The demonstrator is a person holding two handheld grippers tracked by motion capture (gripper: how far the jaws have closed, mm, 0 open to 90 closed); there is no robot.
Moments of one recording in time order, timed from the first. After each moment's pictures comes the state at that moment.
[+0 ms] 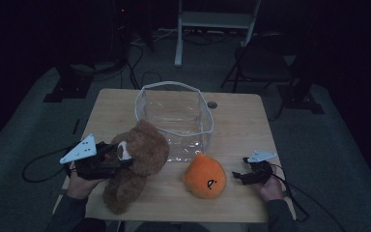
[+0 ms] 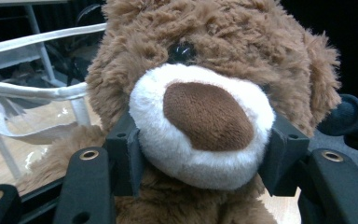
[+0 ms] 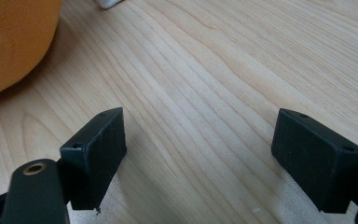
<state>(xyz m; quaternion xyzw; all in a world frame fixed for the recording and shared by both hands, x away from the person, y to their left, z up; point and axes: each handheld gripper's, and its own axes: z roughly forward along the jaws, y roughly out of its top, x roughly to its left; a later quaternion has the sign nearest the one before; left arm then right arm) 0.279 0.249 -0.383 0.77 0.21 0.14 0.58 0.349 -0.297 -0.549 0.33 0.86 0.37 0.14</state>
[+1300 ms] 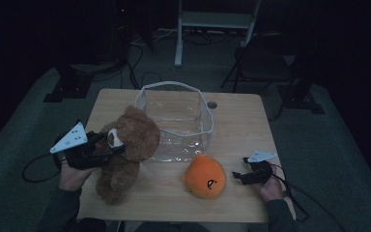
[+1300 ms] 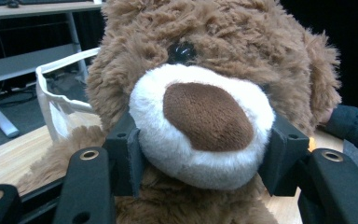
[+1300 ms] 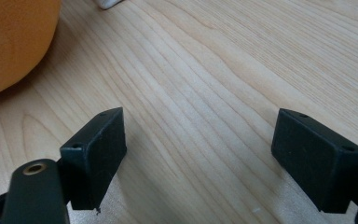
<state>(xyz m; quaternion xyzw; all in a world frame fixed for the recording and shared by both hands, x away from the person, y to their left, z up) 0.290 0.263 -0.359 0.76 0.25 0.19 0.57 0.348 -0.297 -0.549 0.33 0.86 0.37 0.14</state>
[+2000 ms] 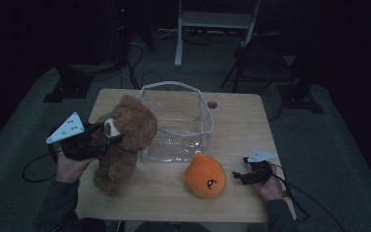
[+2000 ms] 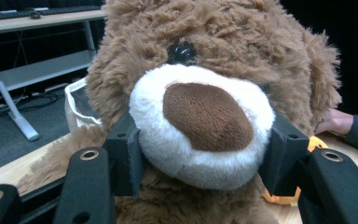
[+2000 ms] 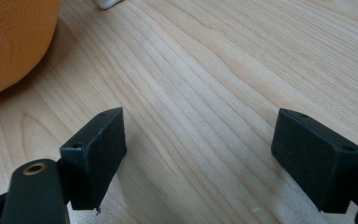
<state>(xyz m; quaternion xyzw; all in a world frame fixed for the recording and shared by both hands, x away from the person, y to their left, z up) 0.301 0.266 -0.336 0.75 0.25 0.21 0.57 0.349 -0.297 -0.549 0.33 0.86 0.37 0.14</state>
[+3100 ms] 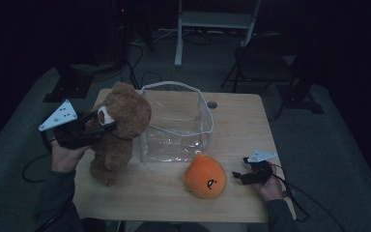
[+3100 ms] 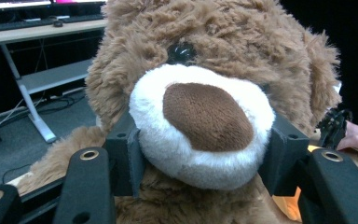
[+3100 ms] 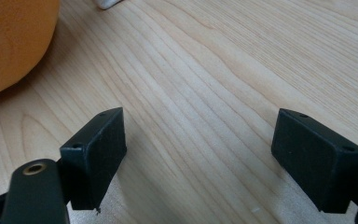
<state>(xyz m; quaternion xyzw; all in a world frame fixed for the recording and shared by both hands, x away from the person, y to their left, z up) 0.316 0.278 -0.317 0.74 0.27 0.23 0.57 0.349 -0.297 -0.549 0.33 0.86 0.37 0.14</state>
